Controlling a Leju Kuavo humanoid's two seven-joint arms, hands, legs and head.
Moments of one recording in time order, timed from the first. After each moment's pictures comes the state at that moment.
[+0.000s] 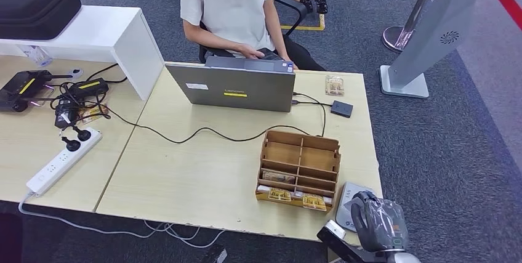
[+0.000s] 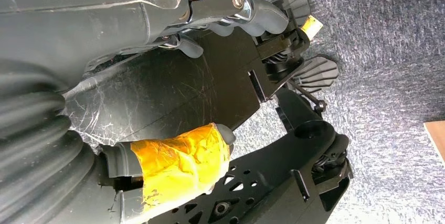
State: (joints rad) left arm -0.07 -0.03 -0.75 -0.14 0.77 0.08 0.03; right arm 0.18 0.06 0.12 -1.32 1.22 -0.27 -0.22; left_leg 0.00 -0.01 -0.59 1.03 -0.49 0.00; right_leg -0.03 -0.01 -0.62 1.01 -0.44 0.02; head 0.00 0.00
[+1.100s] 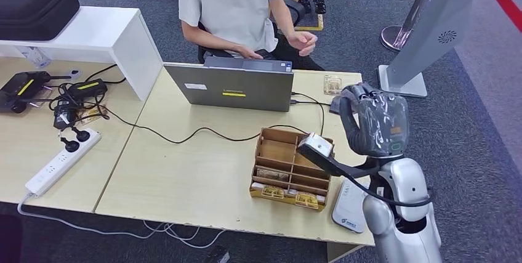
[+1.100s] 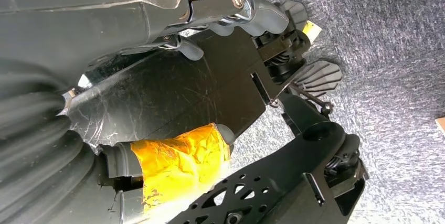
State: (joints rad) left arm -0.09 -0.01 -0.83 -0.14 0.76 0.07 0.04; right arm -0.33 0.10 0.29 -1.48 1.27 -0.20 -0.14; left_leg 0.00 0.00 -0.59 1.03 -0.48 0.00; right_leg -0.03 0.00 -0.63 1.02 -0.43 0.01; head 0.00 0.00
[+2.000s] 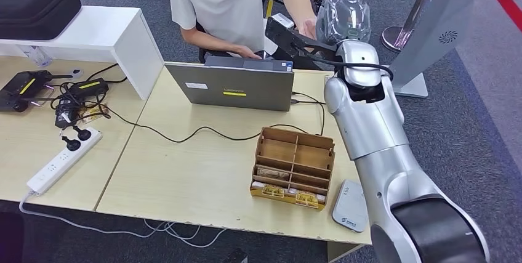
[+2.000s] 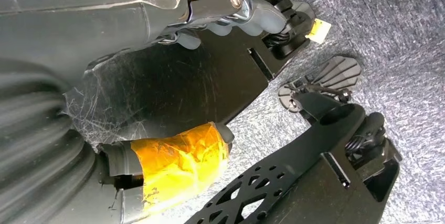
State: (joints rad) left arm -0.13 -0.06 -0.97 -0.14 0.72 0.13 0.10; right arm -1.04 0.32 0.23 -0.61 1.41 -0.05 0.14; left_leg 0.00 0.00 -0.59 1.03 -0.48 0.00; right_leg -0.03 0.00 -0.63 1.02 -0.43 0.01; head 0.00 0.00
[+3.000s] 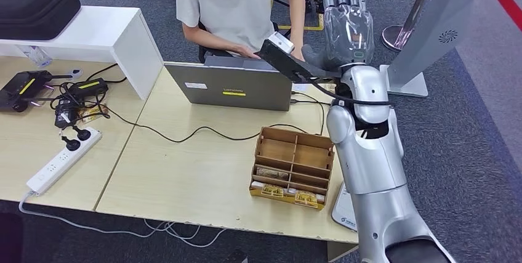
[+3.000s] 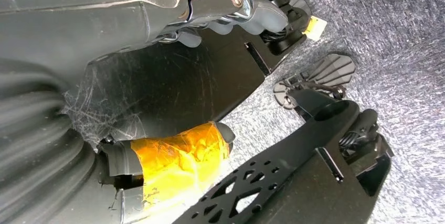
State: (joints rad) left arm -0.13 -0.06 -1.00 -0.14 0.77 0.14 0.09; right arm -0.79 0.34 0.23 -1.00 1.38 -0.12 -0.06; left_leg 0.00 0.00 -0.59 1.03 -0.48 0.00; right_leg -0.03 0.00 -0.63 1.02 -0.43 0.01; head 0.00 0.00
